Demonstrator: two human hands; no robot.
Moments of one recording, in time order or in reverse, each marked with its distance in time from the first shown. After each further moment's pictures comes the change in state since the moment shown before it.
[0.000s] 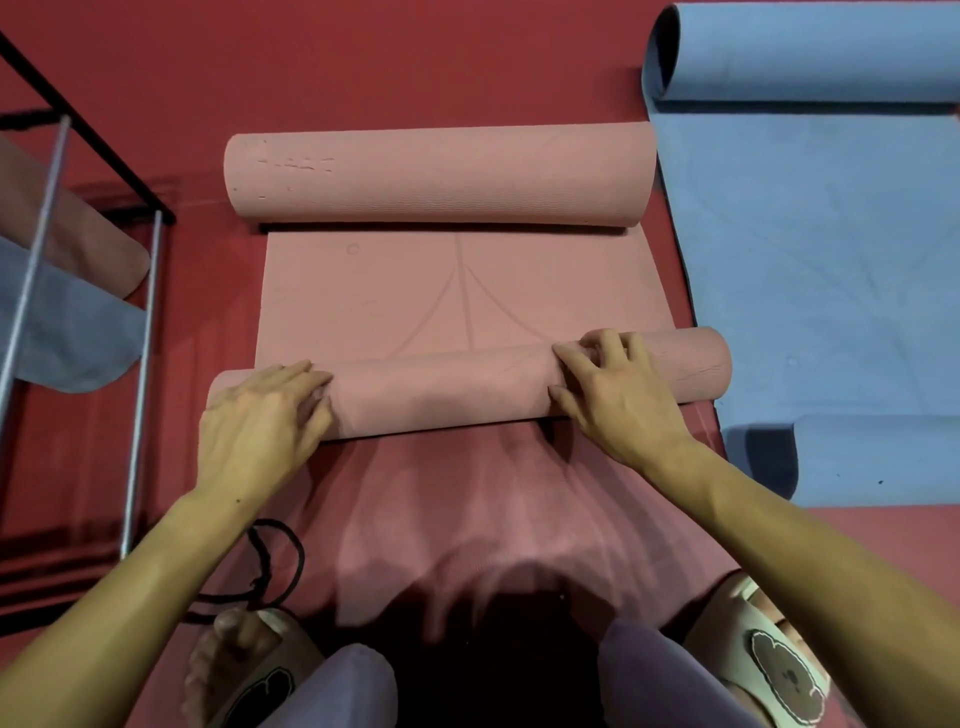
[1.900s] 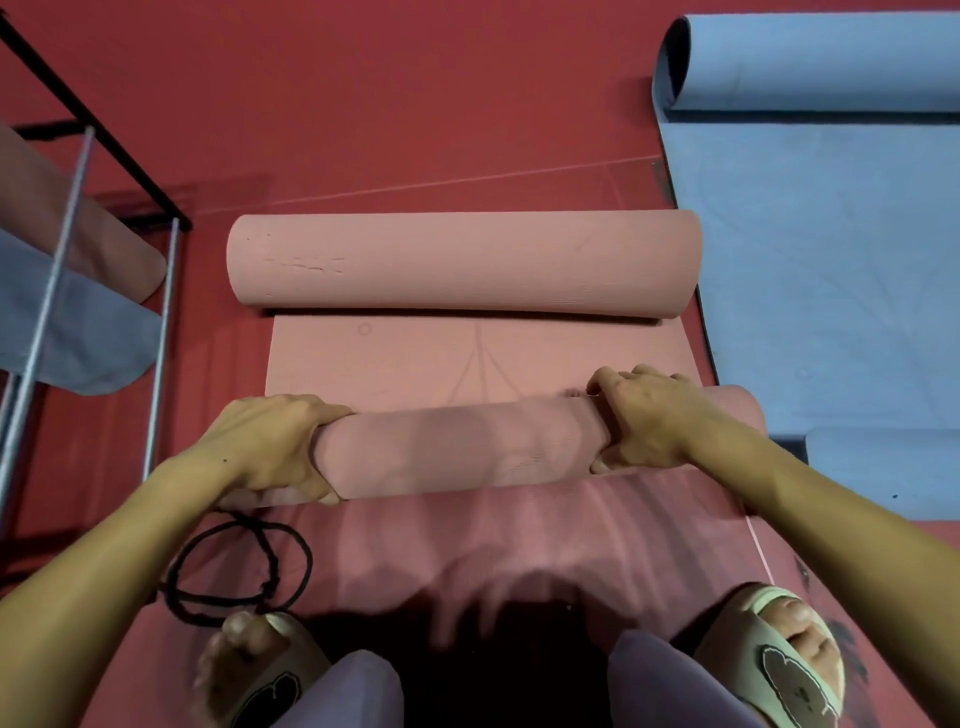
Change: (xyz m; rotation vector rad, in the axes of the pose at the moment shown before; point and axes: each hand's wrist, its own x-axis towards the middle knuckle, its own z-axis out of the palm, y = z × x) left_hand 0.023 -0.006 -0.029 0.126 -0.680 0.147; right_hand 0.010 0.011 -0.041 -0.136 -0.598 -0.036
